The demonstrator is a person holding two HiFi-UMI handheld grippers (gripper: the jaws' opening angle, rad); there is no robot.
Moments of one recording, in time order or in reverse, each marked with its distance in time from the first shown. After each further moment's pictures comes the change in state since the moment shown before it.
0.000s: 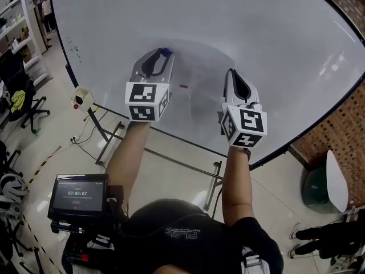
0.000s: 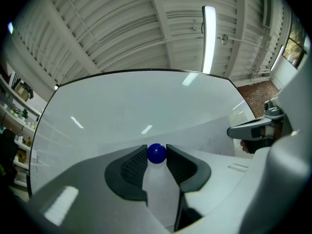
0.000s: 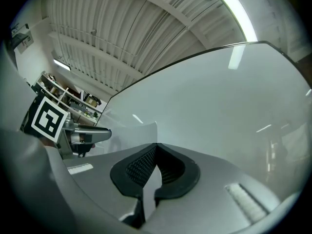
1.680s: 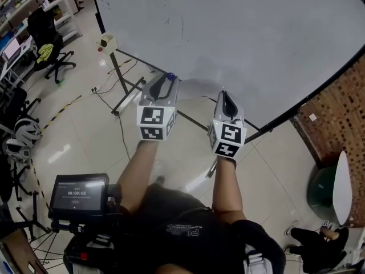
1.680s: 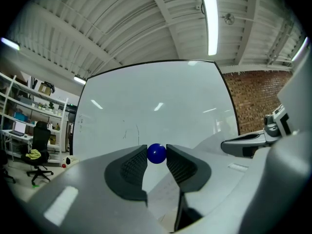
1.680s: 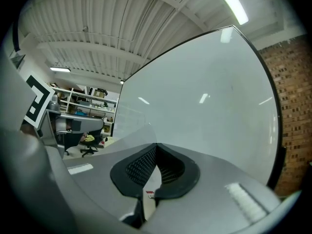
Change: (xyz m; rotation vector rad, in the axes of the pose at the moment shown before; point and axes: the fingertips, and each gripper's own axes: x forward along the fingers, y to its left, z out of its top) left arm -0.250 -0.134 -0.093 -0.037 0.267 0.191; right arm -0.228 0.055 -0.143 0.124 0.256 0.082
